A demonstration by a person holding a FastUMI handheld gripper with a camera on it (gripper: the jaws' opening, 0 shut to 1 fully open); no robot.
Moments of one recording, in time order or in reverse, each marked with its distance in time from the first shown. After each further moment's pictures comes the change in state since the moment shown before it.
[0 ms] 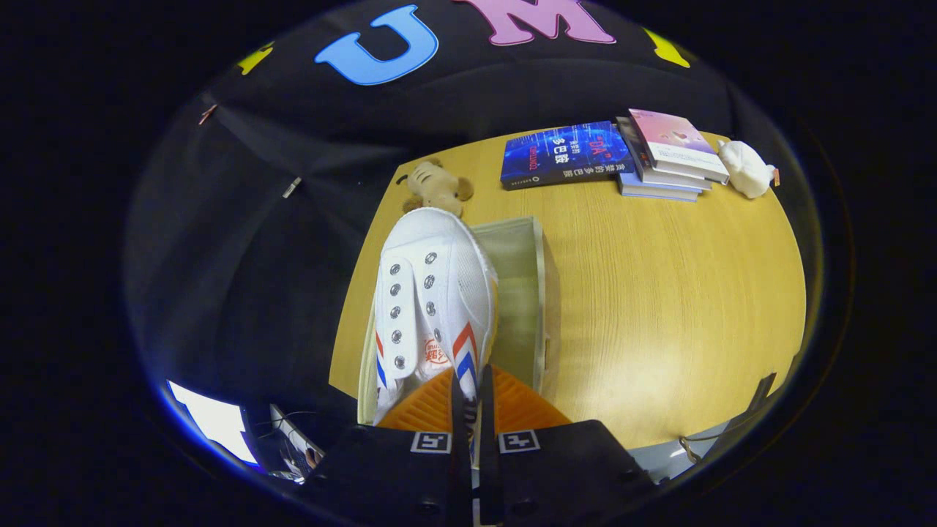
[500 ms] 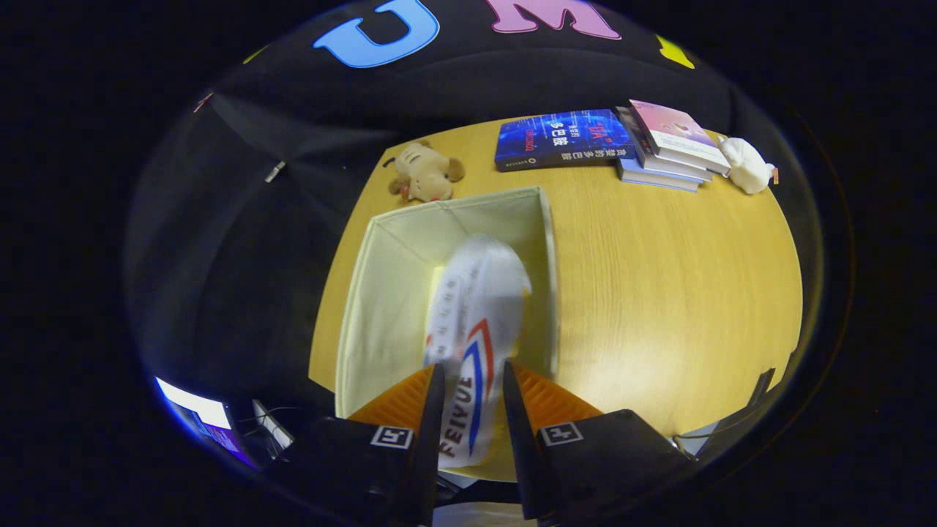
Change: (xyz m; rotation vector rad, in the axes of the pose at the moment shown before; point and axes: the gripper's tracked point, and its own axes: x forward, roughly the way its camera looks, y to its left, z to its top) arm 0.018 0.014 -0.010 -0.008 -0.006 -0.014
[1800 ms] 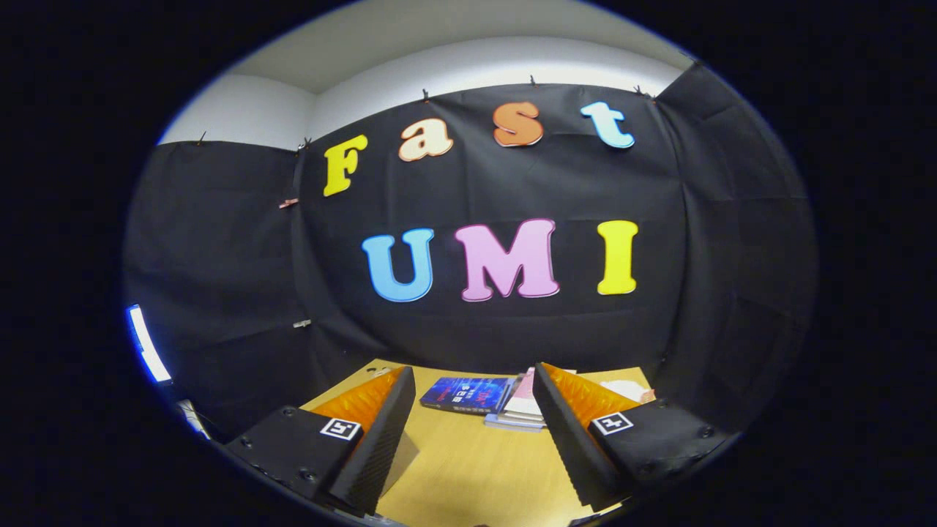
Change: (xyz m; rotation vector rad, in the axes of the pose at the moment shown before) arm -0.373 -0.188 0.166 -0.306 -0.988 -0.041
